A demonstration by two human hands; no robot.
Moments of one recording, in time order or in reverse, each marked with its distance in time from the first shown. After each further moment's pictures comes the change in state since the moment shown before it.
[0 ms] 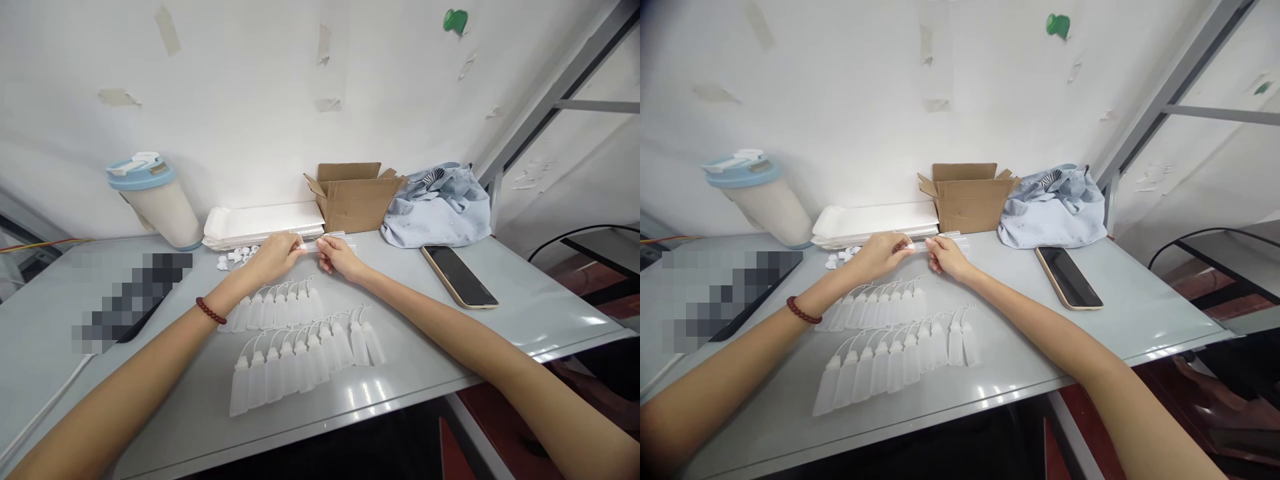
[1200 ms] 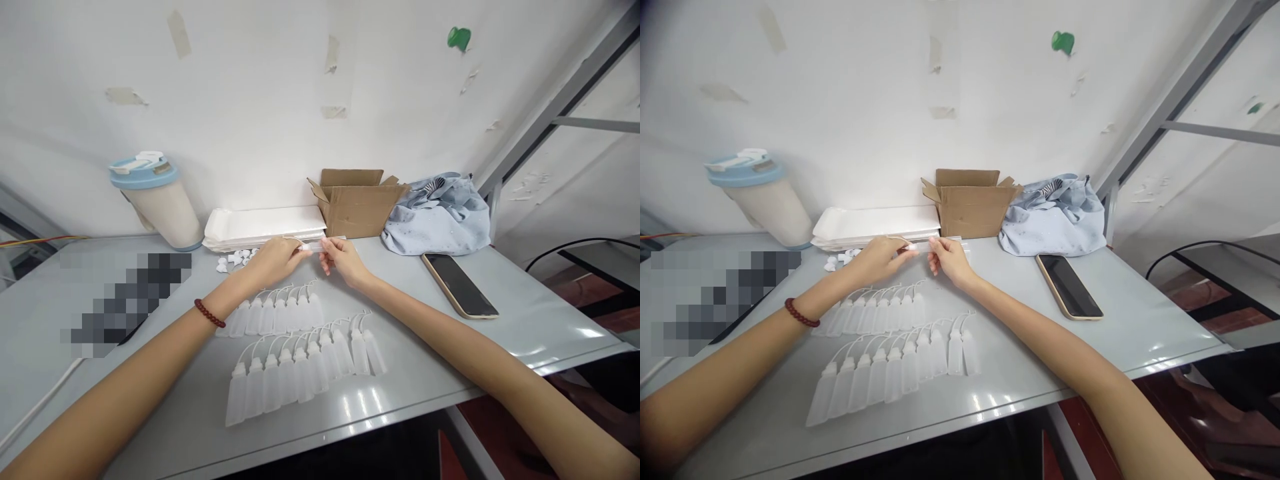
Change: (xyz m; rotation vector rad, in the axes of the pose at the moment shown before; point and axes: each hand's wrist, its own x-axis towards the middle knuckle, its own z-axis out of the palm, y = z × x) left_hand -0.002 -0.003 0.004 0.086 0.043 0.079; right_hand -0.004 -0.011 0.005 0.008 0.124 -0.055
